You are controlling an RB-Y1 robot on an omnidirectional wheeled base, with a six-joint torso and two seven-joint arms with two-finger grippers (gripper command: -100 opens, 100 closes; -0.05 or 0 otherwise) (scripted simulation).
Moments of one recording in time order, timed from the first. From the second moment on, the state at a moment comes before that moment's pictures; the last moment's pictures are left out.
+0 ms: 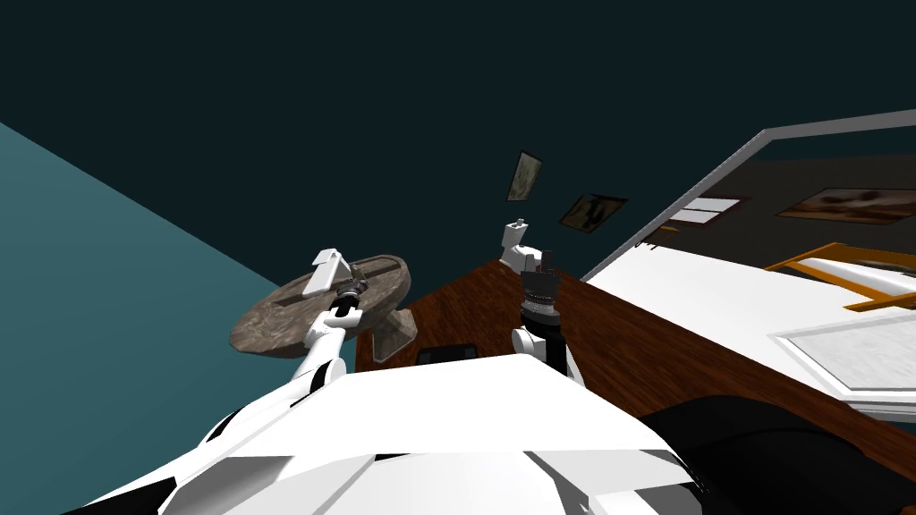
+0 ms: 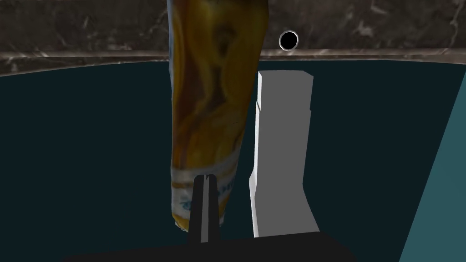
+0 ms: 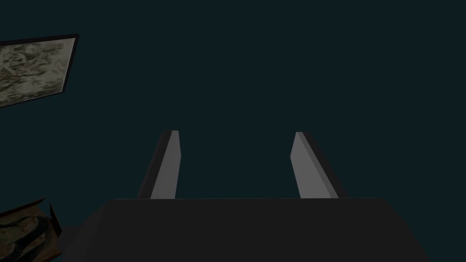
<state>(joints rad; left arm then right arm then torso) -0.27 0.30 0.57 -0.91 -0.57 -0.19 -0.88 0.54 -0.03 -0.03 -2.31 -0.02 -0.61 0.03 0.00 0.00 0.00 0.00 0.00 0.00</state>
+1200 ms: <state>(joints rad) -0.25 0.31 0.61 -0.91 -0.61 -0.15 -0.86 0.54 -0.03 -0.03 -2.31 -0.02 -0.61 0.03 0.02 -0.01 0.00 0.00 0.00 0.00</state>
